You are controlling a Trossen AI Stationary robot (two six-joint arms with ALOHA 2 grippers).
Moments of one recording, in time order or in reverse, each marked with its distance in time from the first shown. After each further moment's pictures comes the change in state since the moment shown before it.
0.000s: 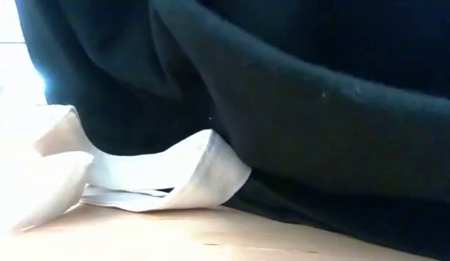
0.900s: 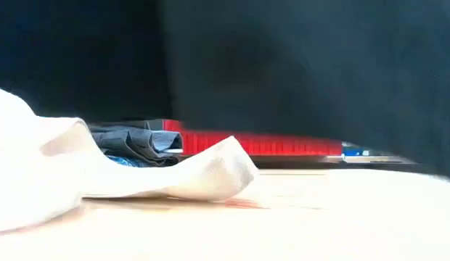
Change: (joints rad) left arm 0.027 0.018 0.359 0.129 0.132 0.321; right arm 0.032 0.014 0.417 -0.018 0.109 -0.325
